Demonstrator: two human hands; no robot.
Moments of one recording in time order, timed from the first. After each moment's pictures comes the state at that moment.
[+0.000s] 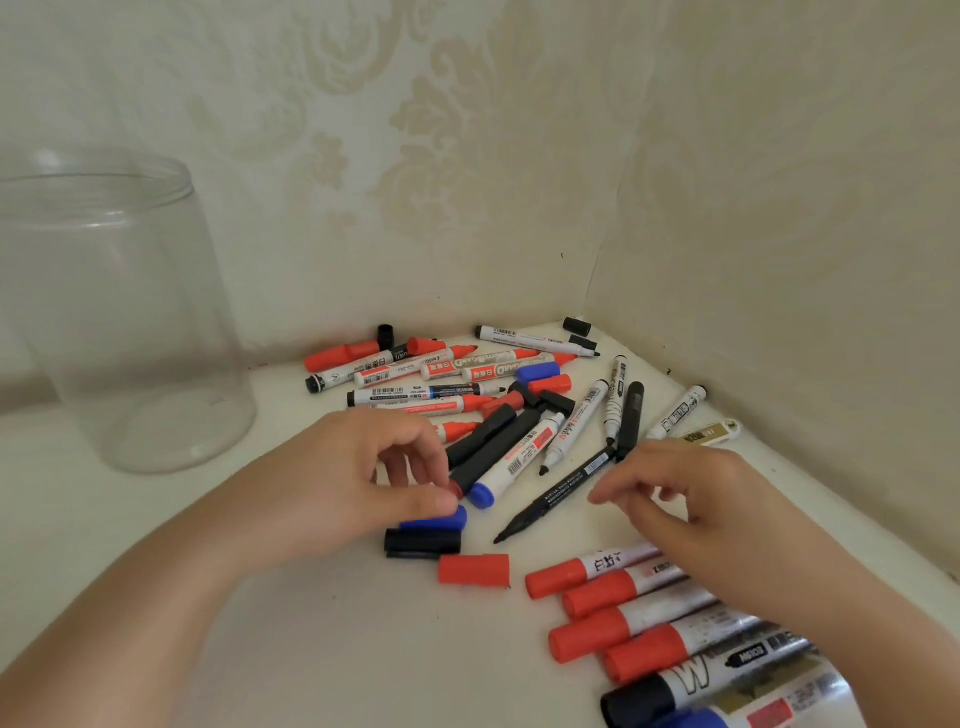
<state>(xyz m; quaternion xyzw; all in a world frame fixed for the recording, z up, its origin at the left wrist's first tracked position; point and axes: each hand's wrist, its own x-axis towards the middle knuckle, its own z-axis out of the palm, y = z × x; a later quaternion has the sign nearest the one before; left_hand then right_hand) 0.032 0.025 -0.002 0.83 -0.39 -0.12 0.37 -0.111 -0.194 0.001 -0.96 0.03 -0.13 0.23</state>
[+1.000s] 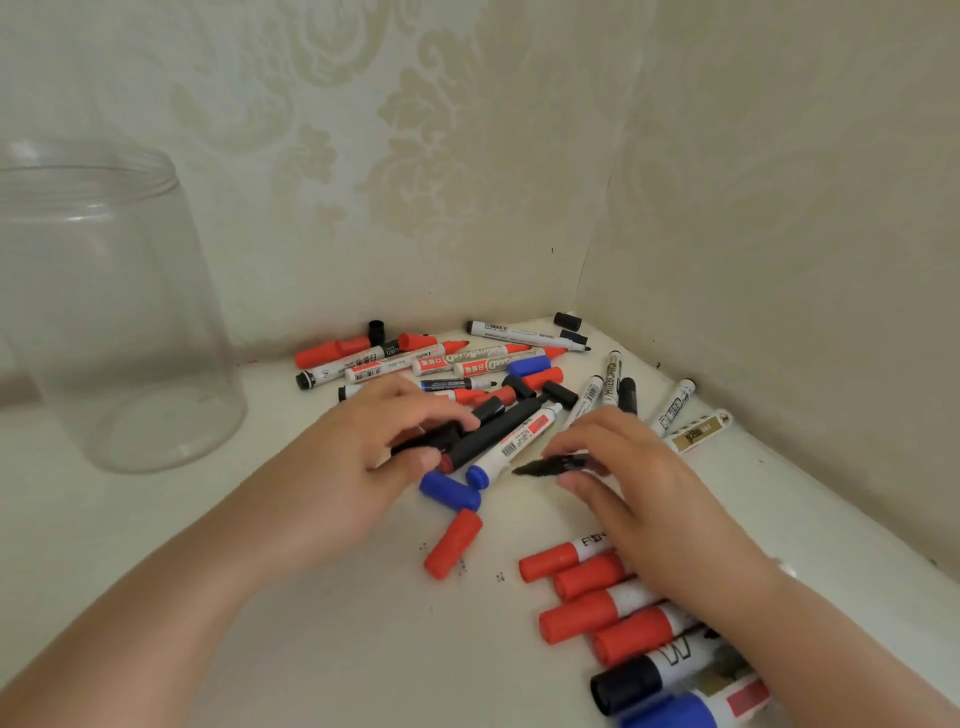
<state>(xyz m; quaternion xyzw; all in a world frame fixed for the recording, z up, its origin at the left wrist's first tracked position) 0.023 0.018 -0.001 0.80 -0.43 -0.04 0.41 -0.089 -0.181 -0.020 -0.96 -0.02 -0.21 0.21</state>
